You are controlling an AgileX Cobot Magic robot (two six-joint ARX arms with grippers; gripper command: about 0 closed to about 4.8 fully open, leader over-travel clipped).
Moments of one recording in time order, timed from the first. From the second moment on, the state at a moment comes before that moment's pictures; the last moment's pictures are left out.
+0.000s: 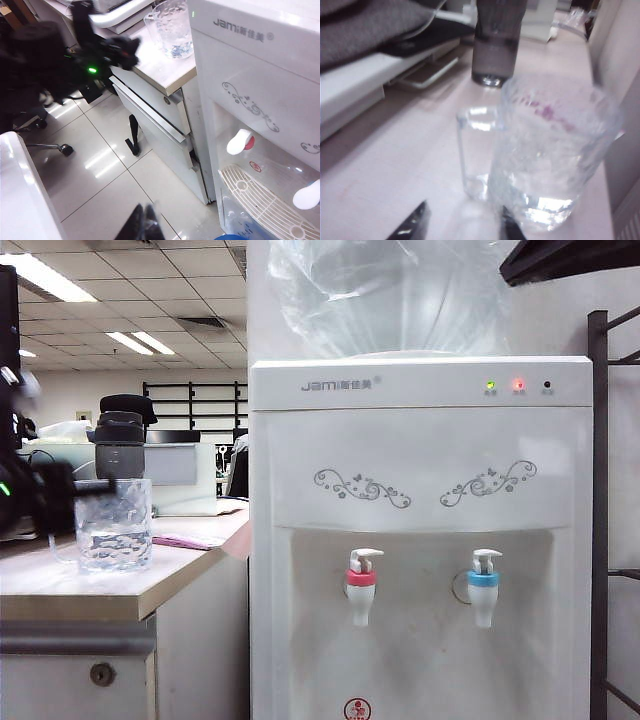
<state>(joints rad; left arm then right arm) -0.38 1.82 0.29 1.42 -0.63 -0.13 0.60 0.61 0.59 -0.40 -0.34 0.14</state>
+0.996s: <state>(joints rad) -0.37 0.93 0.13 1.07 -0.51 0.05 0.60 0.61 0.59 -0.40 -0.34 0.14</state>
